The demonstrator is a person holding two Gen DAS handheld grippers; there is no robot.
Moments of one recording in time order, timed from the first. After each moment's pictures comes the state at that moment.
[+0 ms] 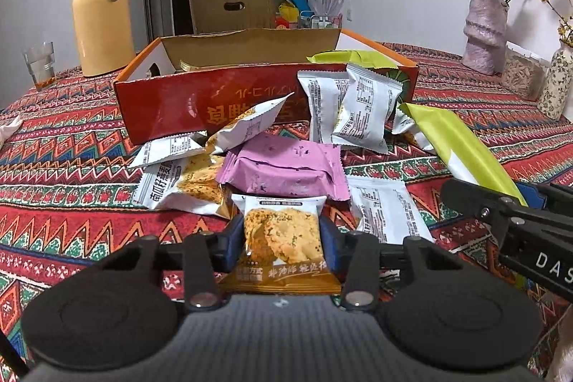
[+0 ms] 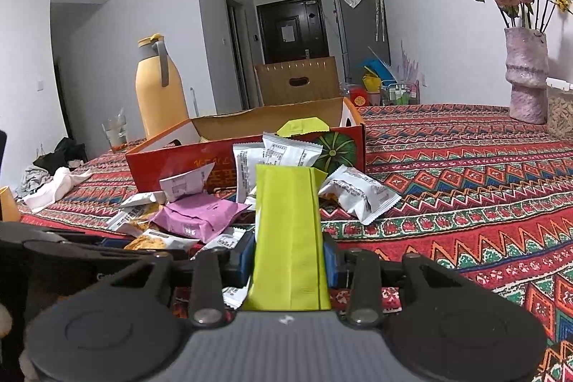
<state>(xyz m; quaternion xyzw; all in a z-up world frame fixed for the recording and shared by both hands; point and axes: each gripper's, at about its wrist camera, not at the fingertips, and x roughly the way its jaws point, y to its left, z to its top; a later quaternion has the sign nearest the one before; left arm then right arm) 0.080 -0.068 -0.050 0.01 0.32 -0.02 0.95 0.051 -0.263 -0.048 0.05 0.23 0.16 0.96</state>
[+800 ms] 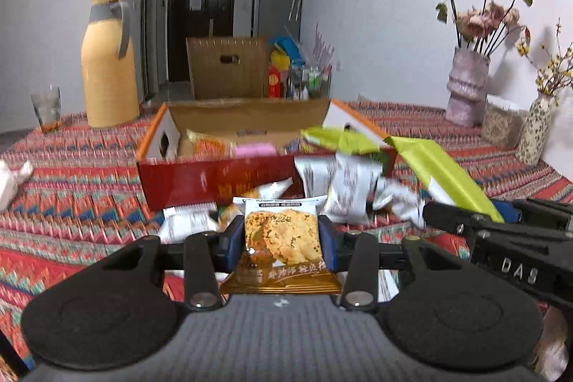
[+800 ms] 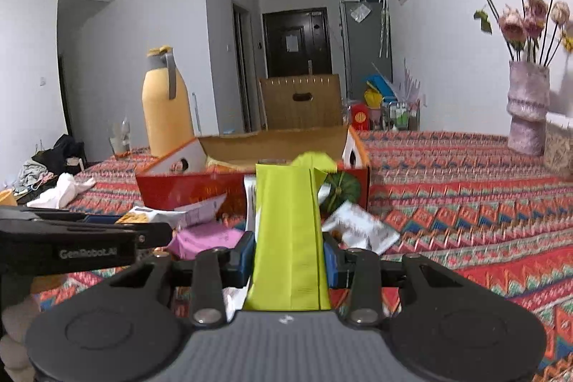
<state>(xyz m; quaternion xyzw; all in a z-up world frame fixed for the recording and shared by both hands) 0.059 -0.054 0.011 0.00 0.24 -0.04 0.97 0.044 -0.254 -0.005 0.02 0.21 0.16 0.97</state>
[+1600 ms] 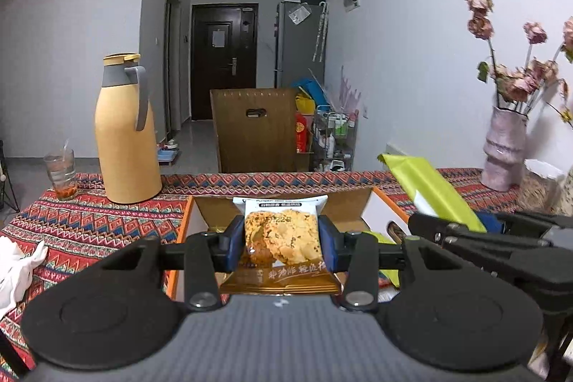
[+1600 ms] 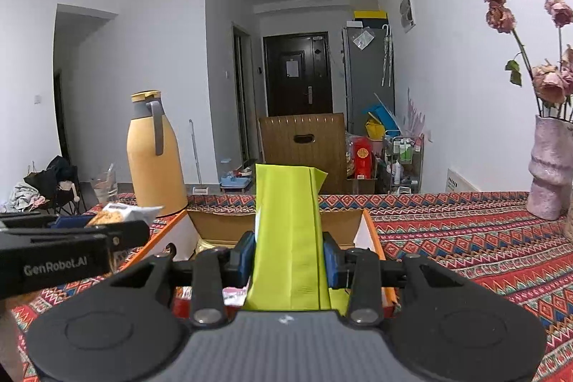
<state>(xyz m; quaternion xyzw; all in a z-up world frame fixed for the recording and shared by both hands) 0.150 -0.028 0.080 -0.01 0.18 0.00 0.98 0.156 -0.217 0.063 0.02 0.17 0.16 0.97</state>
